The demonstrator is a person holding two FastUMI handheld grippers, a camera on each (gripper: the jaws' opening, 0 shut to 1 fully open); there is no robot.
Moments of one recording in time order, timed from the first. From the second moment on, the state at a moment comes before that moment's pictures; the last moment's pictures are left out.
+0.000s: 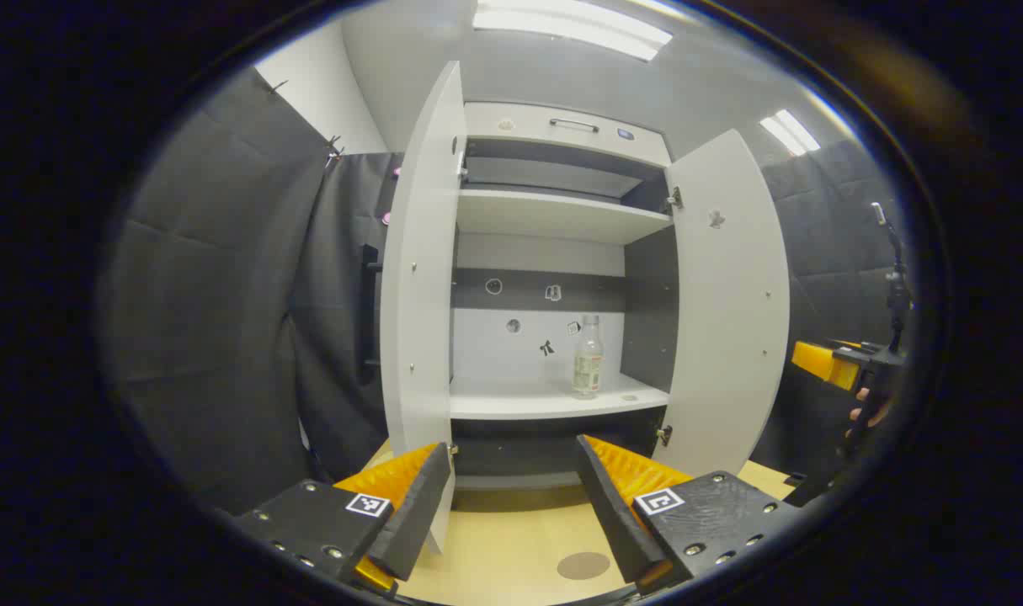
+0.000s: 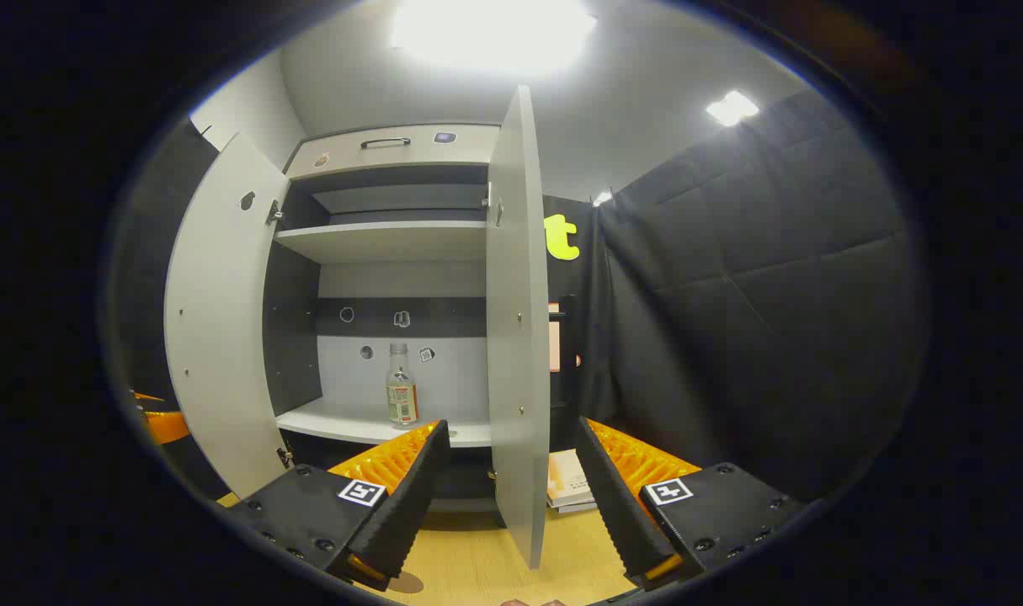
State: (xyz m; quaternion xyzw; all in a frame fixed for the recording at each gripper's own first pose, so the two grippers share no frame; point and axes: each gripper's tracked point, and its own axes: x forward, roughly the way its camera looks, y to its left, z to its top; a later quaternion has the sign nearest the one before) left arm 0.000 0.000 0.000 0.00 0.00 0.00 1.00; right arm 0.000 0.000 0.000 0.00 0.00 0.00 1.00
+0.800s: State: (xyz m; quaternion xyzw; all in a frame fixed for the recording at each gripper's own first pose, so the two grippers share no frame) left arm 0.003 -0.012 0.012 -0.02 -0.01 -0.03 1.00; right arm -0.005 -0.040 0.003 0.02 0.01 -0.04 1.00
